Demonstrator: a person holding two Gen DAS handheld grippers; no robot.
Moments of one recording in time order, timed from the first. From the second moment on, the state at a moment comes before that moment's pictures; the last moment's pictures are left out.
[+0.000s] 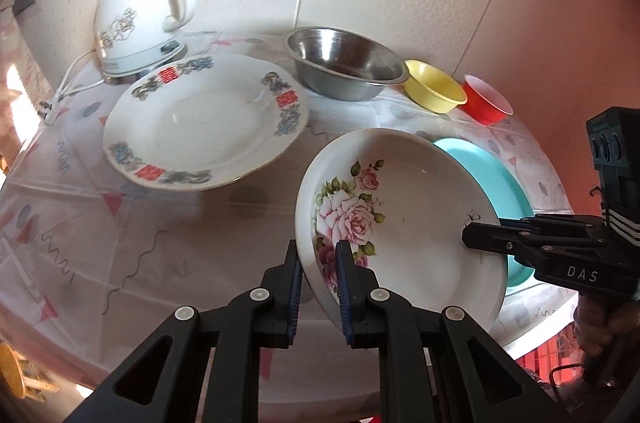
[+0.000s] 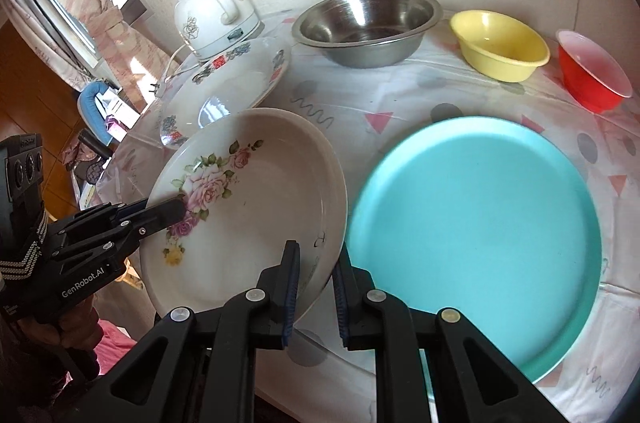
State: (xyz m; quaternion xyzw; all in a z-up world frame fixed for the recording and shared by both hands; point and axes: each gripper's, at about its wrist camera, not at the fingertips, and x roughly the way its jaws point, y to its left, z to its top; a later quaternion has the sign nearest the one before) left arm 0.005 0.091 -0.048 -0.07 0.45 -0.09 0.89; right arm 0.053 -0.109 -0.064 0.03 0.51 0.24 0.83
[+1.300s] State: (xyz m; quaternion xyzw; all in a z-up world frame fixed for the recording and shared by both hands) left arm 0.079 -0.060 -0.075 0.03 0.51 -0.17 0.84; right arm 0.062 -0.233 -0.086 0.06 0.53 0.06 0.84
